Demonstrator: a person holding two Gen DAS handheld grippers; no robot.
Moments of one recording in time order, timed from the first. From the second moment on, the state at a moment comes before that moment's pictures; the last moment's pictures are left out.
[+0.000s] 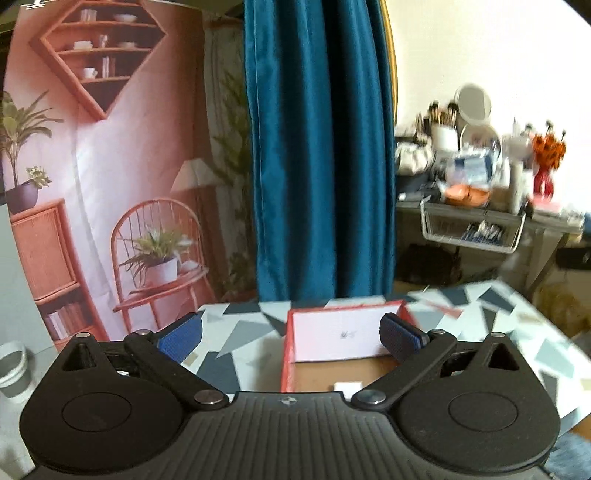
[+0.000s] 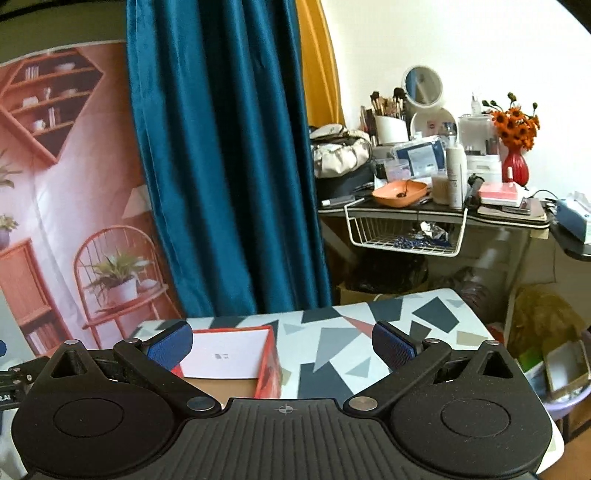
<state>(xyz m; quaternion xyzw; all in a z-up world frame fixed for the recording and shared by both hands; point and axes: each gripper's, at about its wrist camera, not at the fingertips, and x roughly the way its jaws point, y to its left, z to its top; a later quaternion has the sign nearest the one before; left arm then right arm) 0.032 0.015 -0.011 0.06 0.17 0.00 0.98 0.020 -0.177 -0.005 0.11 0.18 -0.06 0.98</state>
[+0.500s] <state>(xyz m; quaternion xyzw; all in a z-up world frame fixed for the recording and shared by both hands) 0.000 0.022 0.011 0.03 0.17 0.02 0.98 -0.030 -0.146 0.019 0.11 0.15 -0.04 0.98</state>
